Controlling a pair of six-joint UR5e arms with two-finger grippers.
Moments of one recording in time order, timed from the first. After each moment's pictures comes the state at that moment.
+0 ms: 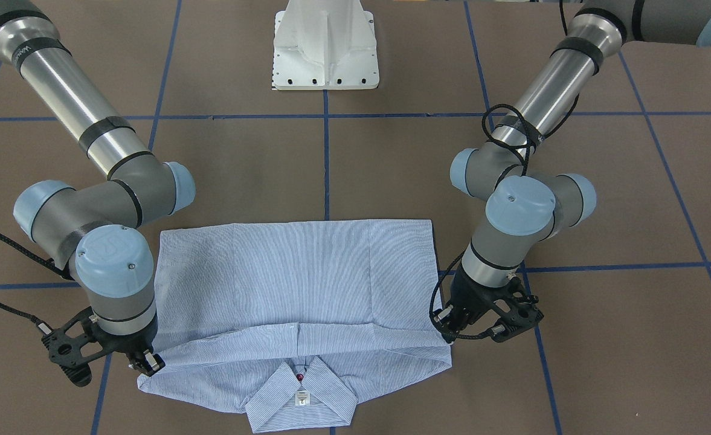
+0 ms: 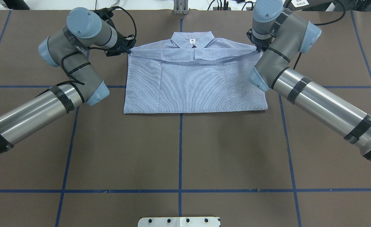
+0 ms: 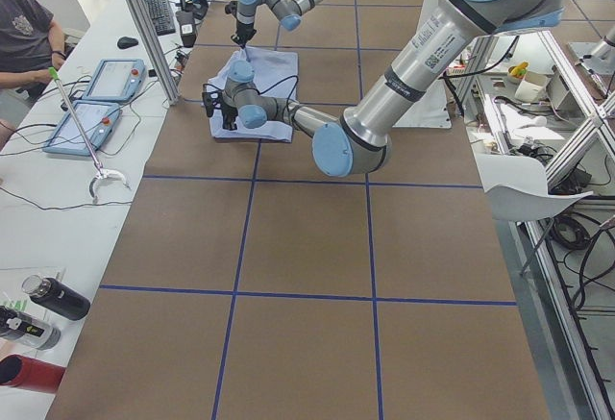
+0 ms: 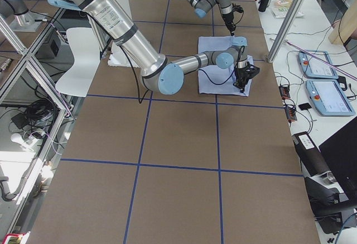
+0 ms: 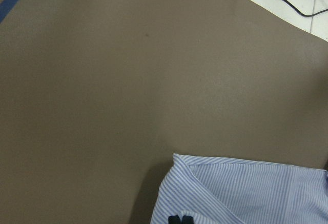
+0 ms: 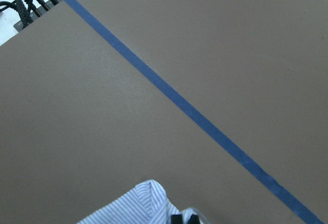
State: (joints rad) left arm -0.83 -2.38 -1.00 -2.31 -1.85 -1.47; right arm 0.89 -0.74 1.00 -1.30 1.76 1.65
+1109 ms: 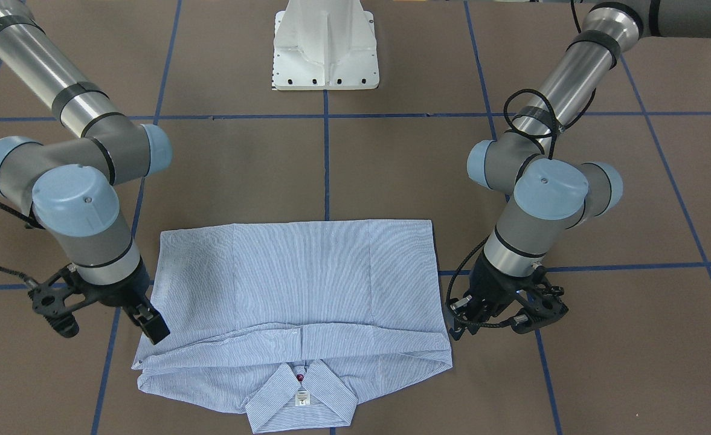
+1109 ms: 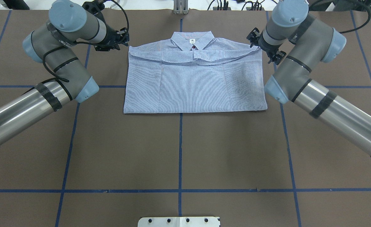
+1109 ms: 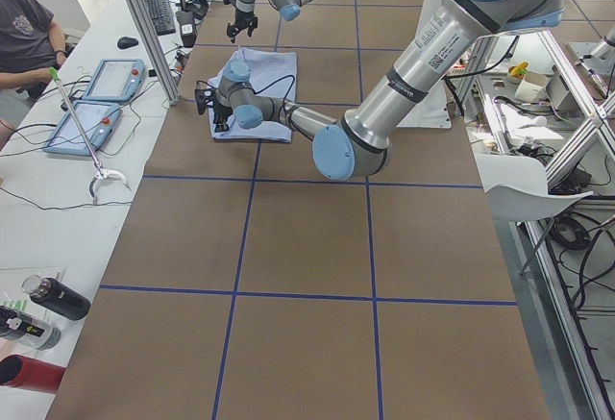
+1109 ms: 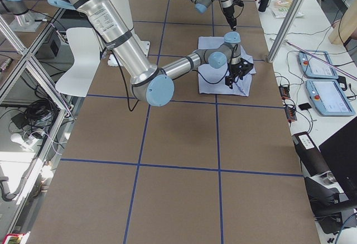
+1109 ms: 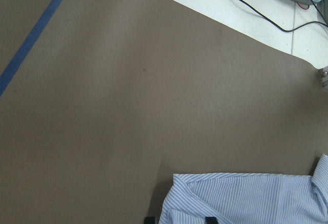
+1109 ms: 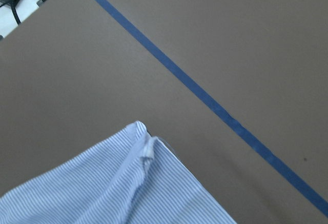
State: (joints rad) left arm -0.87 -2.31 -1.14 -2.29 -1.90 -1.42; right arm 0.86 -0.98 1.39 -1.30 1.86 1.73
